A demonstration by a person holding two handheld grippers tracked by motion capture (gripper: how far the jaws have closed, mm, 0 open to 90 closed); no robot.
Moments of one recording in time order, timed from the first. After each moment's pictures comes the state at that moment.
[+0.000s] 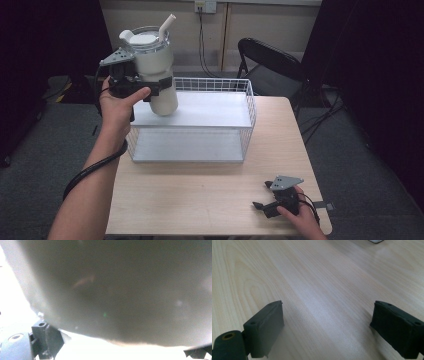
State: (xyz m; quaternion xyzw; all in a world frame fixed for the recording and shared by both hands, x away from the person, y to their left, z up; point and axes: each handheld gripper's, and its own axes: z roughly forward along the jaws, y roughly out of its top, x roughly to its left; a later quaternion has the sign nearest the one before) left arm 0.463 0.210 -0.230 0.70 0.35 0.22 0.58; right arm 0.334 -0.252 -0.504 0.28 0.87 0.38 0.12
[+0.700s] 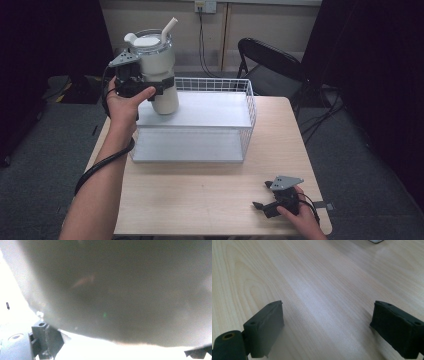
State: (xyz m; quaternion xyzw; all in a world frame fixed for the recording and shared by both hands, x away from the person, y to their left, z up) left arm 0.480 0.205 -0.245 0.70 0.38 0.23 0.57; right arm 0.334 -0.252 -0.504 0.28 0.87 0.38 0.12
